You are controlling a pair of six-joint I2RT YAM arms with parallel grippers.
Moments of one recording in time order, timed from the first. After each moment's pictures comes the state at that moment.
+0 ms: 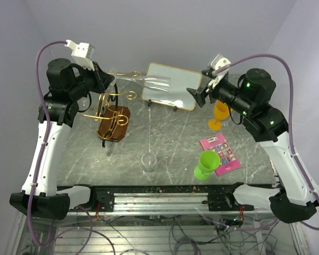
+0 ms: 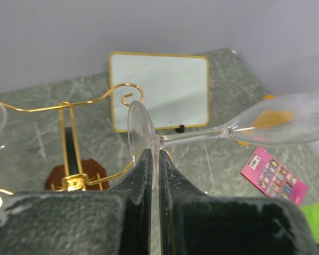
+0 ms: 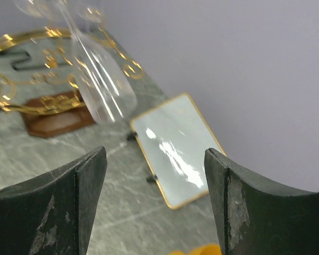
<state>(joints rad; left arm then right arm) -0.13 1.20 1.47 -0.44 0.44 -0.21 0.55 1.19 1.65 -0.52 -0.26 -0.38</state>
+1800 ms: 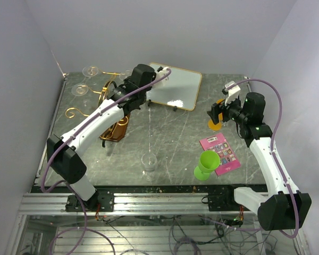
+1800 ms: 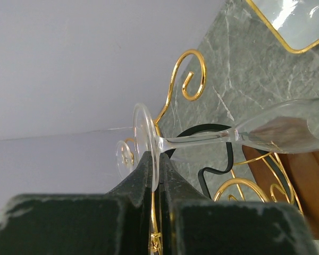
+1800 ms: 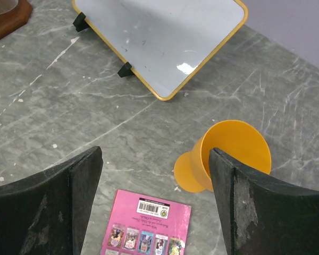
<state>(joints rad) -0.68 1.64 1.63 -0.47 -0.65 0.89 0.04 1.07 0.94 -0.25 -0.44 -0.33</state>
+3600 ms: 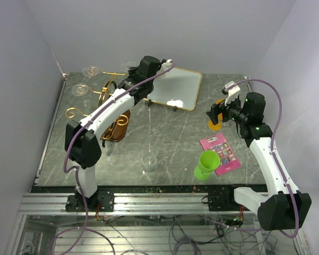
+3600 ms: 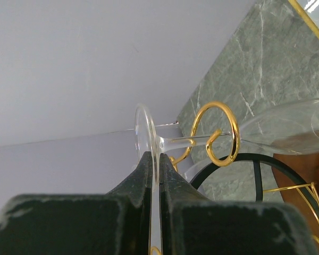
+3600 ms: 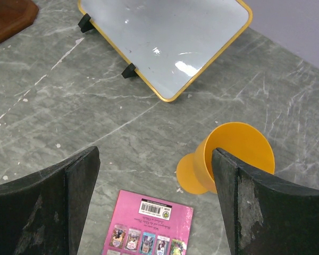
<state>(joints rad) -0.63 1.87 1.82 -0.38 -0.72 1.00 0.04 1.07 0.94 -0.25 -0.46 -0.33</state>
